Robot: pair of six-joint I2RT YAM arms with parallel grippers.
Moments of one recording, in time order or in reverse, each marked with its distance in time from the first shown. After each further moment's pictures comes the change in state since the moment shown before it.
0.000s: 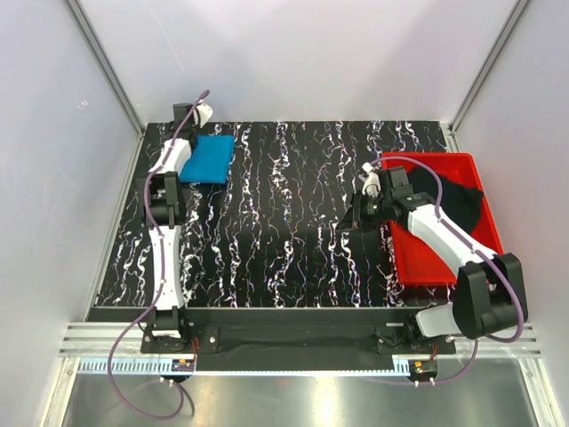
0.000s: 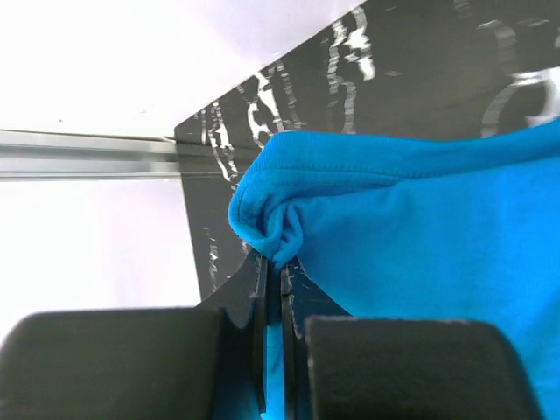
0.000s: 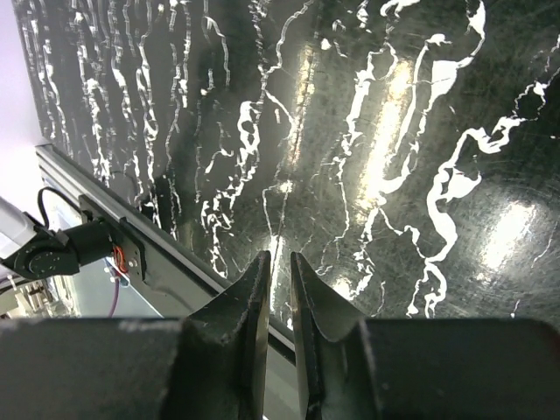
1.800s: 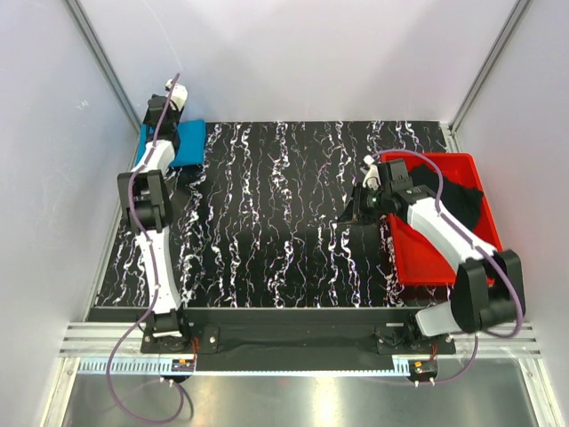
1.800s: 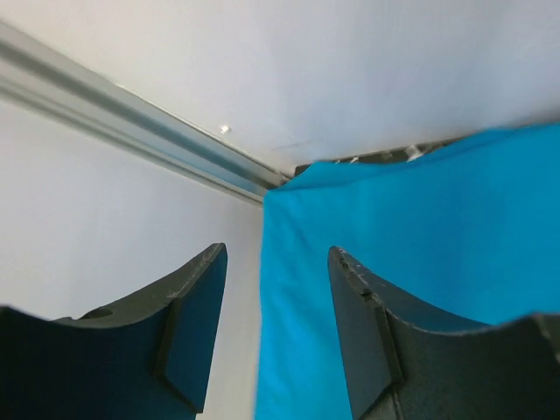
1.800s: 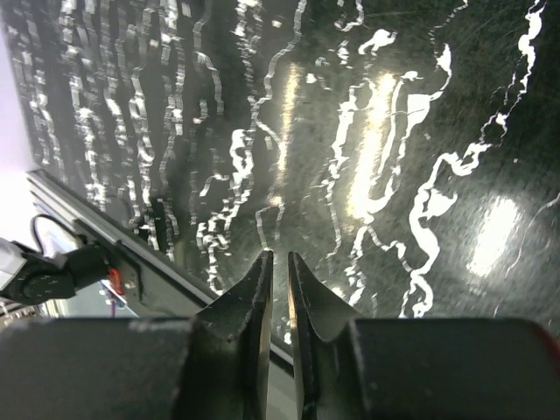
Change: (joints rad) left arm 0.094 -0.121 -0.182 0.371 0.061 -0.100; right arm 0.000 0.066 0.078 -0.021 0.064 0.009
